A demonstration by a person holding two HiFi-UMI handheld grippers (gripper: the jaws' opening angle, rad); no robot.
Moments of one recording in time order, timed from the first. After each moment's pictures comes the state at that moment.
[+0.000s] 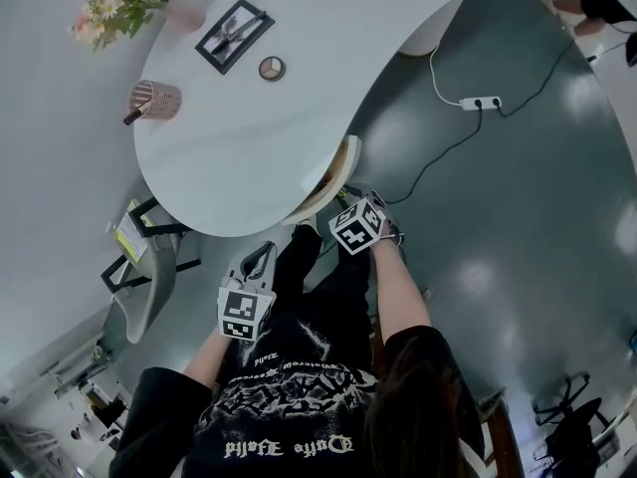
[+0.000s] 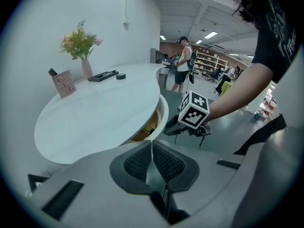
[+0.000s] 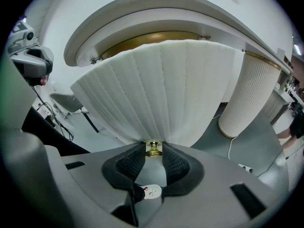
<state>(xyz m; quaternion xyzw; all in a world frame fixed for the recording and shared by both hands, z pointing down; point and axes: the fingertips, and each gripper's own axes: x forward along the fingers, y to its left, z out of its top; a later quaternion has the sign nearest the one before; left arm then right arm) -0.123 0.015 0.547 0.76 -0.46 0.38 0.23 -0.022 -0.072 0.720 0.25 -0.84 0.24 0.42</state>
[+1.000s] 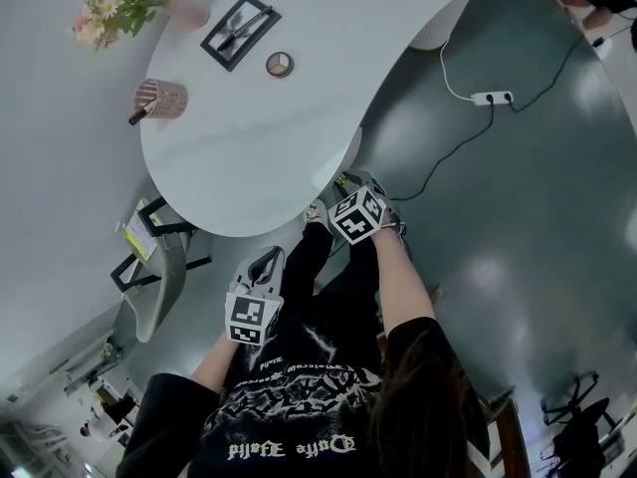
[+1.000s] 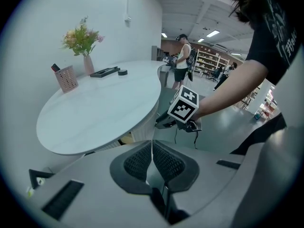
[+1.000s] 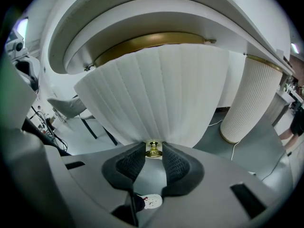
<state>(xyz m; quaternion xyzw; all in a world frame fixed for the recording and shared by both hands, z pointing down) -0.132 0.027 0.553 0.76 -0.46 0.39 0.25 -0.053 -0.099 0.717 0.26 -0.85 0.23 0.39</state>
